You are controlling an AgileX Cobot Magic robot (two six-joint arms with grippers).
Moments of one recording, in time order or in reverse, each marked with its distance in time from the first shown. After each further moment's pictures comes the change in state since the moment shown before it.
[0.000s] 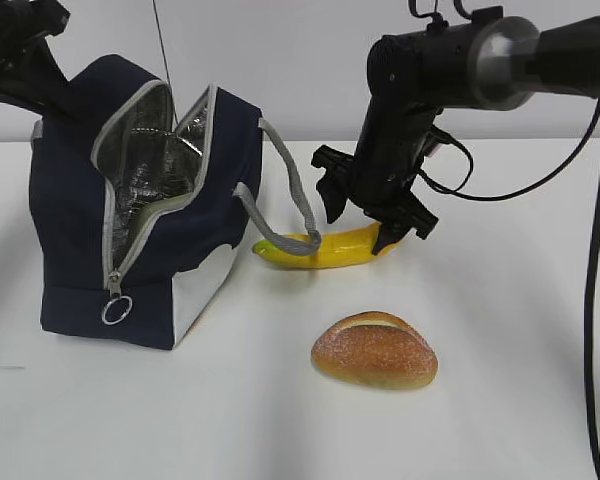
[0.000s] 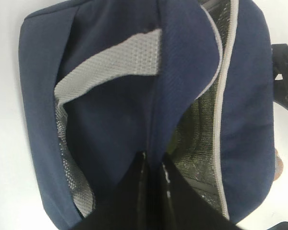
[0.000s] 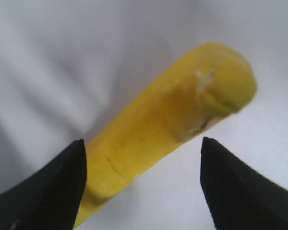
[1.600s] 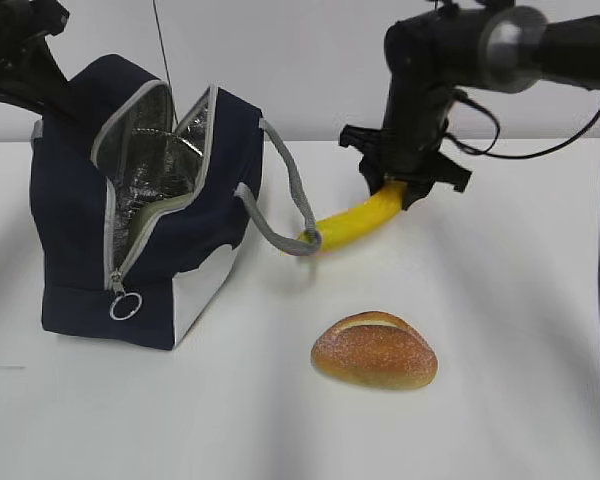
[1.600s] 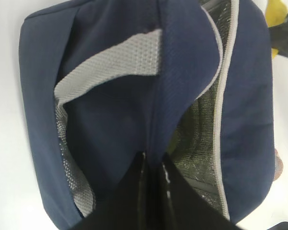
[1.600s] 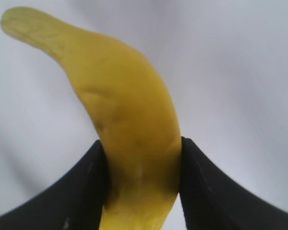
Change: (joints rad) left arm 0.000 0.000 0.000 0.001 0.000 0.000; right arm -0.077 0.065 -0.171 -0.169 0.072 -0.170
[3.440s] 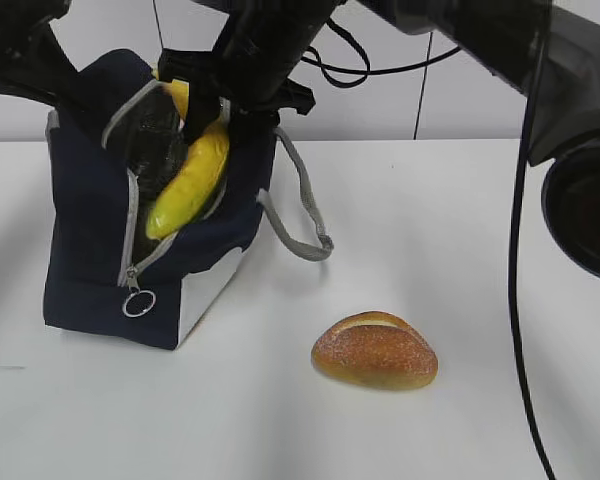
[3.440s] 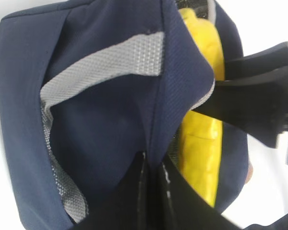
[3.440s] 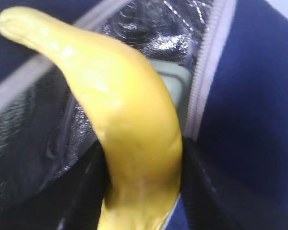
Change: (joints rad) left arm 0.012 0.000 0.000 -0.094 0.000 0.000; right arm 0.195 0.124 -0.573 0.498 0.247 -0.737
